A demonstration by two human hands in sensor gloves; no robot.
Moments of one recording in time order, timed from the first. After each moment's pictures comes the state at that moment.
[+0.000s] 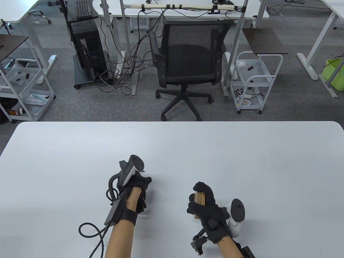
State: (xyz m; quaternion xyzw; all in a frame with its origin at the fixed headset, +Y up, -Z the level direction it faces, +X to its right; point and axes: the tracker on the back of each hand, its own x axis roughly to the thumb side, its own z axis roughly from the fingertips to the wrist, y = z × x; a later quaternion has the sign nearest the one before) left_hand -0.181 -0.793 -0.462 -0.23 0.17 0.14 0.95; right_hand 0.134 -0.785 -0.322 0.16 0.03 0.64 0.75
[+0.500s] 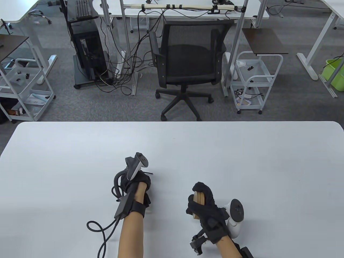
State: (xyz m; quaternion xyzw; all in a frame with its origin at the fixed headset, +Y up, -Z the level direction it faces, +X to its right) left_hand -0.167 -0.804 -0.481 -0.21 0.22 0.09 0.95; right_hand 0.131 -0.790 -0.321 0.14 0.05 0.63 0.76
